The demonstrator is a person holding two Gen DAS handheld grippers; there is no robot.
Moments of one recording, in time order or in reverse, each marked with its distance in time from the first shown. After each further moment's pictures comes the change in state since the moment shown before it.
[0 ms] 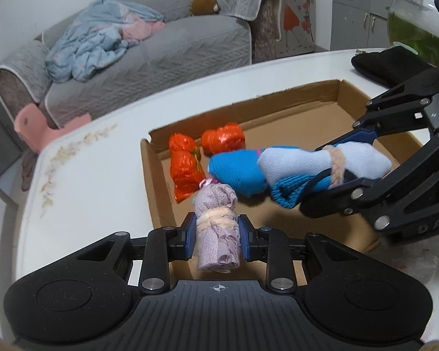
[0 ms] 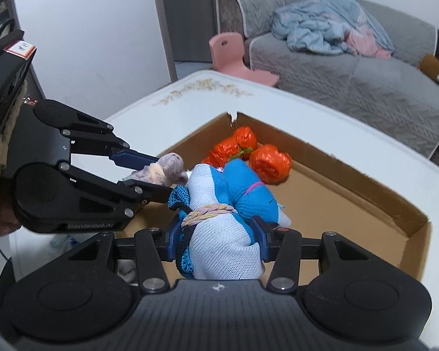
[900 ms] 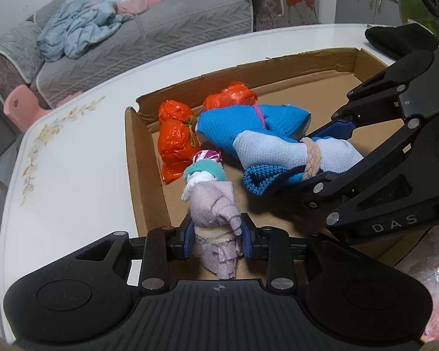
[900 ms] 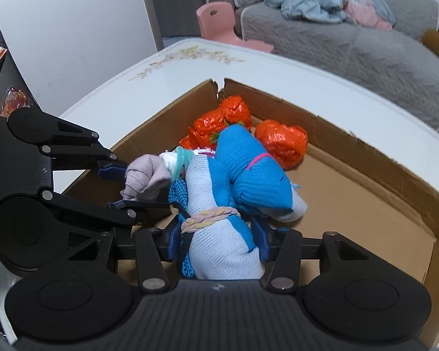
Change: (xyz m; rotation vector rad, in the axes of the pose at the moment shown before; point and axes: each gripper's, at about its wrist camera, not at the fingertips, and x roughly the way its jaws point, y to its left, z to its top) left arm 0.037 0.000 -0.002 0.003 0.103 -0.004; right arm 0.048 -0.010 0.009 0.045 0.121 -0.014
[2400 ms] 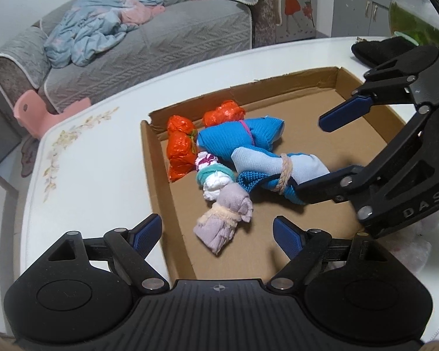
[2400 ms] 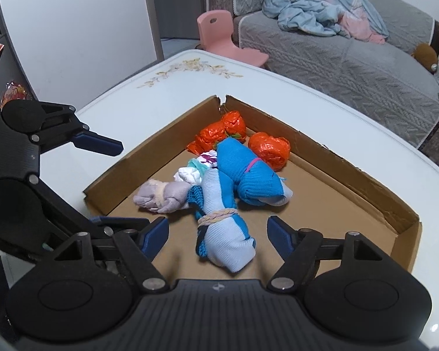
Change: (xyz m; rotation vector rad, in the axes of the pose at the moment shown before) left arm -0.061 -0.003 -0.007 -0.011 -0.036 0.005; right arm -0.049 0.015 -0.002 -0.039 -0.024 -0.057
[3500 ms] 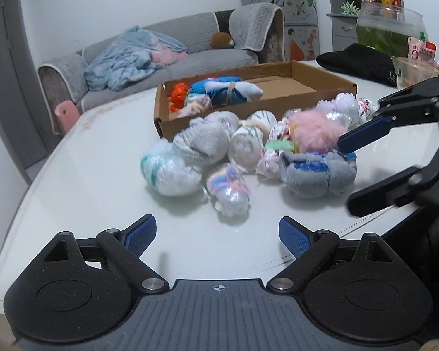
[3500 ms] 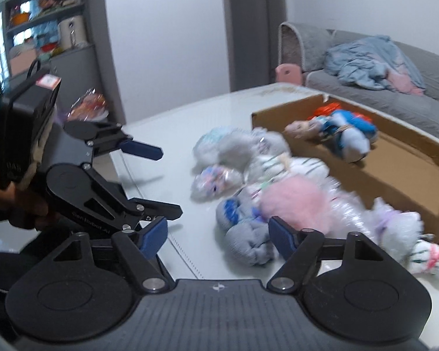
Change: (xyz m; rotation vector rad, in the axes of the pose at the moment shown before) left arm -0.081 -0.070 -0.219 -0.063 -0.283 0.084; right arm -0.056 0.115 -0.181 -0.151 -0.286 0.188
